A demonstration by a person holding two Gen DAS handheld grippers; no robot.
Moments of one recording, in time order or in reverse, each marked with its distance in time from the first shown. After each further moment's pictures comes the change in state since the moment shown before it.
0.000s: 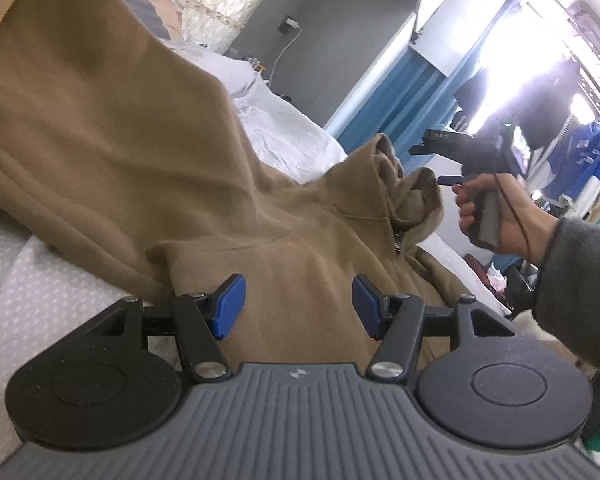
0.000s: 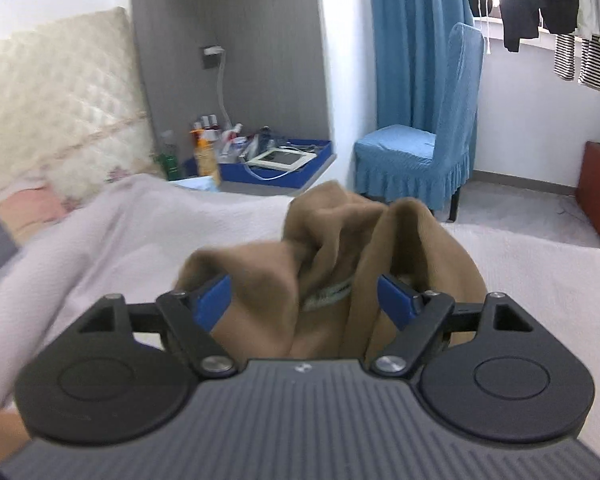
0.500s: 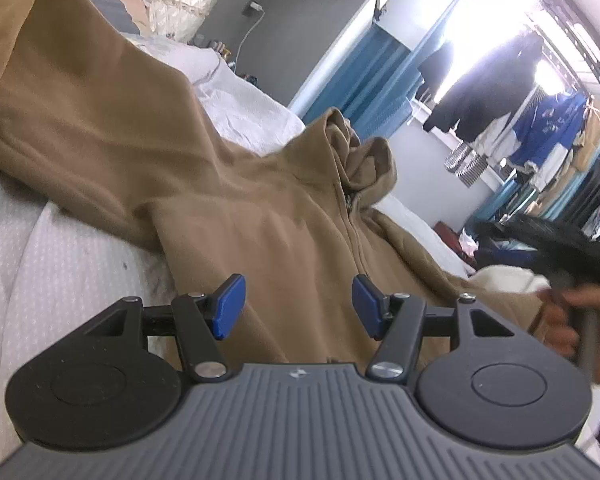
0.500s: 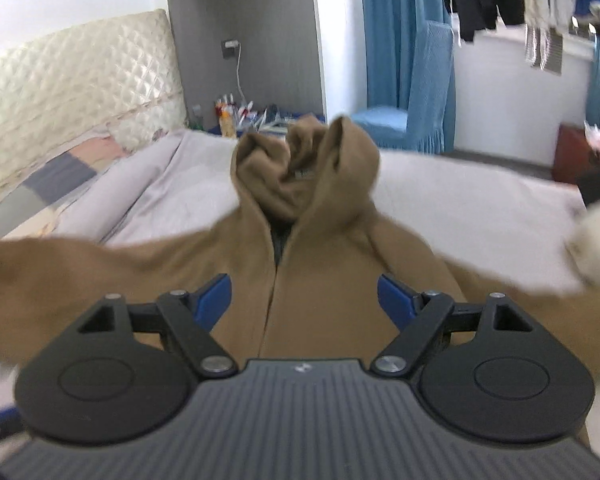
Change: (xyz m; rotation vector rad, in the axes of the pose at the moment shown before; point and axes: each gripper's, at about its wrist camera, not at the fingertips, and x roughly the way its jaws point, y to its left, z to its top) left arm -0.067 -0.025 -0.024 0.054 0.078 -0.076; right arm -0.245 -0.026 -0.122 0.002 0.056 0.013
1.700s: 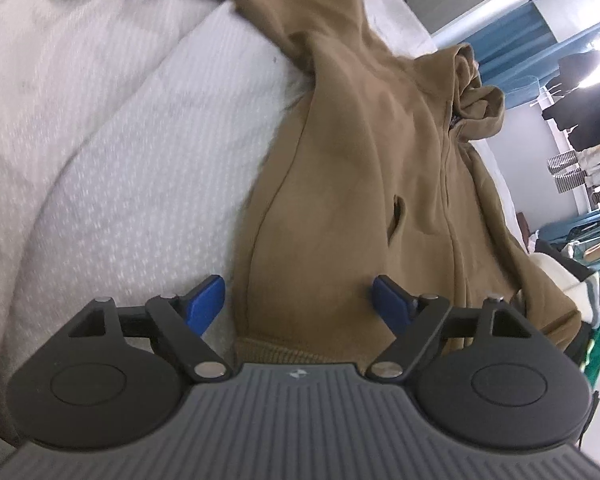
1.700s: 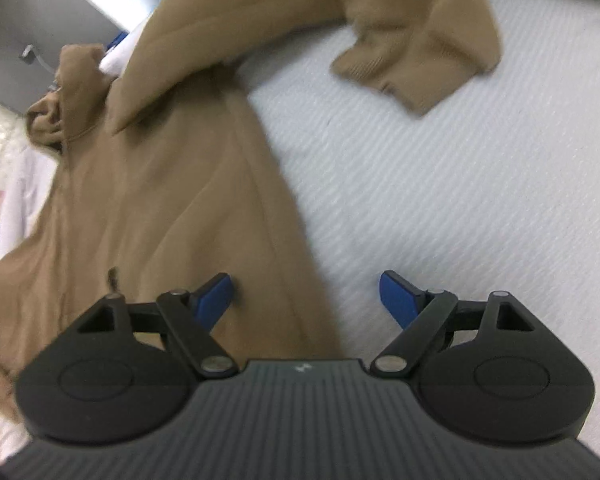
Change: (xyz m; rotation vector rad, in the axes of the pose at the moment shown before) left arm -0.076 -0.009 -0.076 -0.424 0.291 0.270; right arm -0.078 -0.242 -0.172 0.676 0.436 -0.096
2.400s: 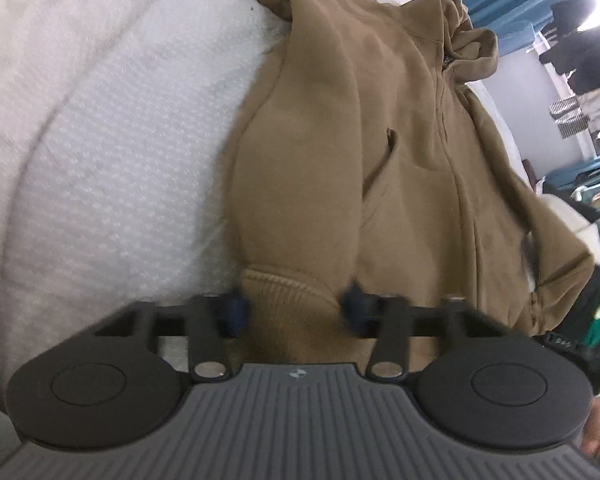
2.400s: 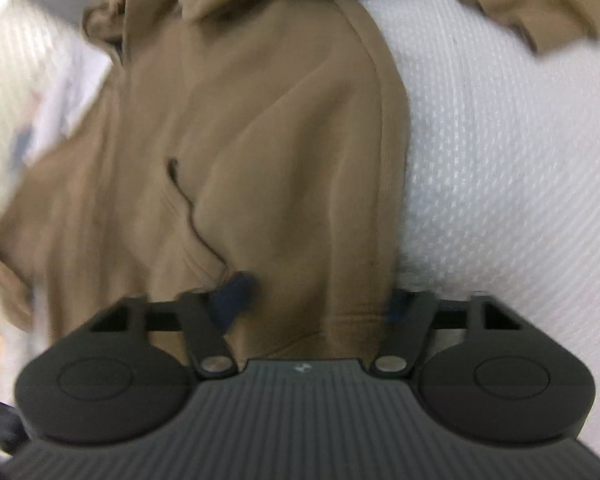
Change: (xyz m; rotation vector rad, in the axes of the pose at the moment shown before) left arm 0.004 -0.017 -0.021 0.120 0.113 0.030; right arm 0.004 0.048 -0.022 -0.218 0.181 0.038
